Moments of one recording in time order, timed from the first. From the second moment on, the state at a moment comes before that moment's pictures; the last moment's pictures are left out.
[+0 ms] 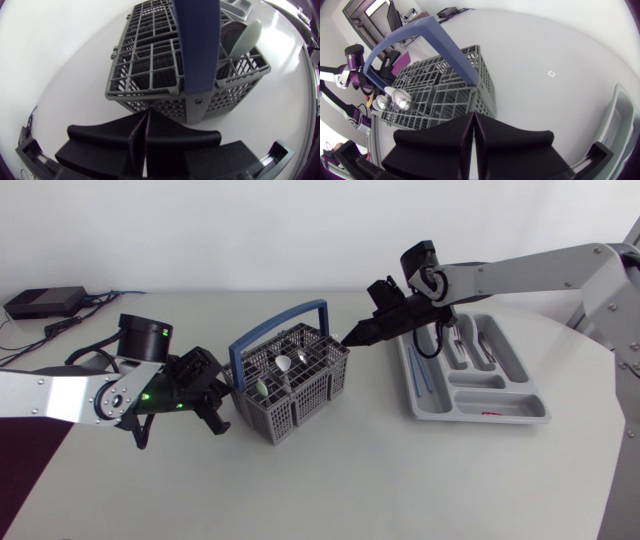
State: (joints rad) left arm -0.23 1.58 0.70 0.08 0.22 0.60; right arm 0.24 2.14 1.59 -0.44 -0.73 -0.28
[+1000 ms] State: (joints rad) left arm -0.15 1.74 0.91 0.08 0.26 0.61; right arm 0.29 1.72 1.10 -0.26 -0.47 -0.23
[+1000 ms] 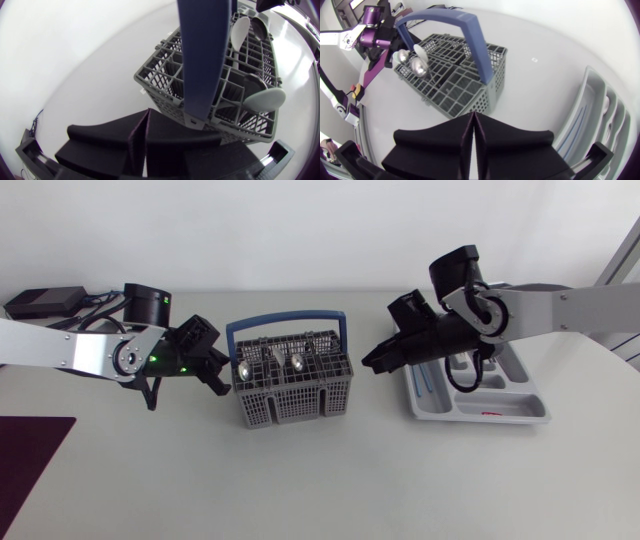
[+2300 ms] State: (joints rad) left arm -0.12 1.69 0.87 0.06 0.32 0.61; right arm 0.59 1.47 0.97 -0.21 -0.07 -0.17
